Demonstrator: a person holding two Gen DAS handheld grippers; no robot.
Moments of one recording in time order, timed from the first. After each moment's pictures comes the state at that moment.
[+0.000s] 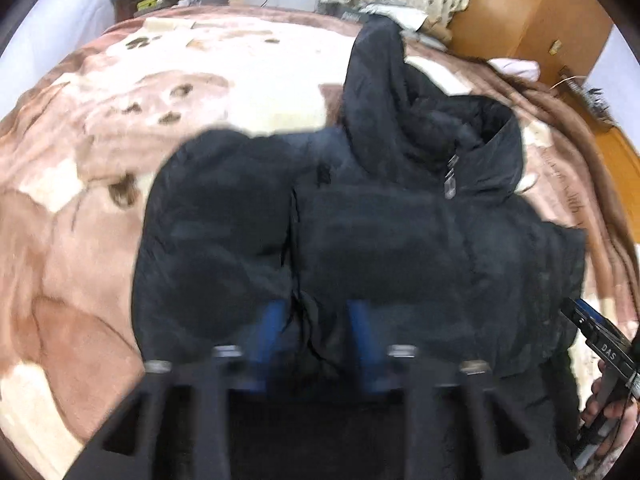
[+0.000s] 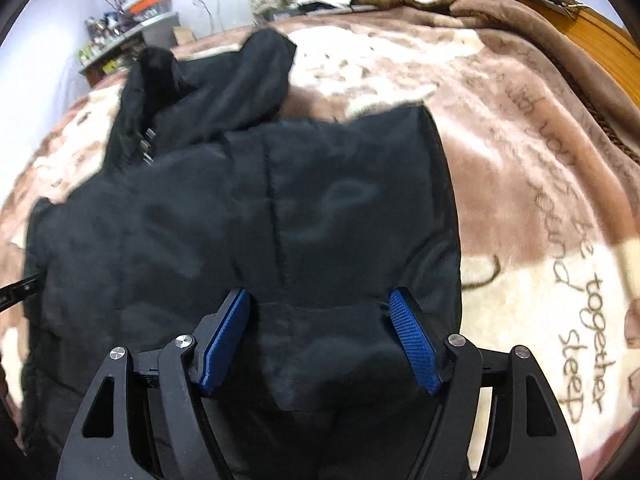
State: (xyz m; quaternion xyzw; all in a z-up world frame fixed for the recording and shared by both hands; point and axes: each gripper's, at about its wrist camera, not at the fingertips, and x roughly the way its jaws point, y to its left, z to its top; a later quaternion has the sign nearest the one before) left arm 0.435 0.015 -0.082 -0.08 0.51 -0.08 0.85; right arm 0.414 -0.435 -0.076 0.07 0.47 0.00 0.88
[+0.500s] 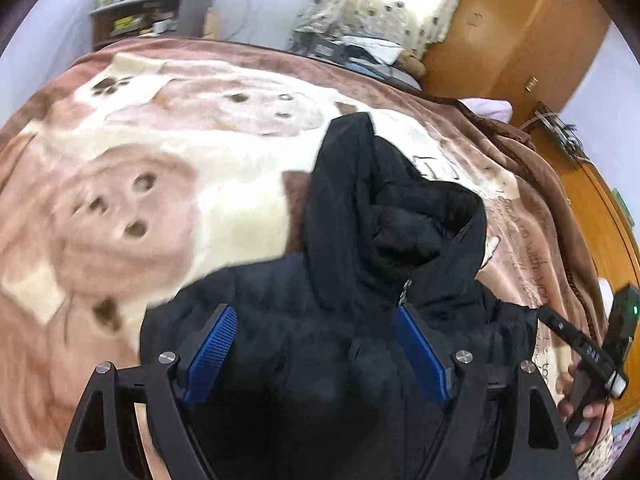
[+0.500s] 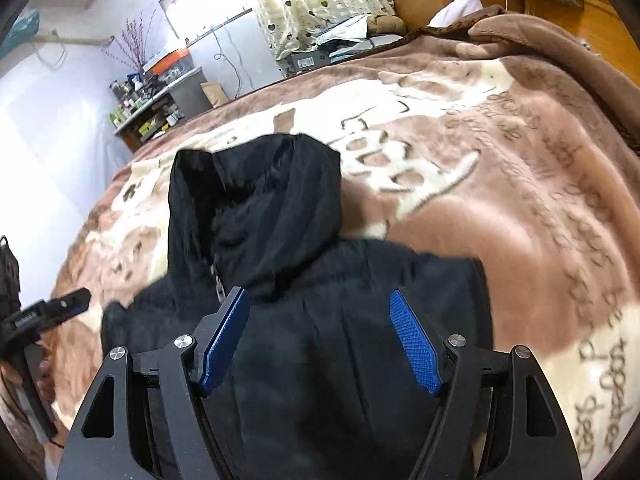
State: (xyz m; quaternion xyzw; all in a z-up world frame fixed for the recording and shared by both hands) left arm 0.532 0.013 -0.013 -0.11 0.48 -0.13 0.86; right arm 0.498 -0.443 -0.017 0.17 0.43 0.06 0.89
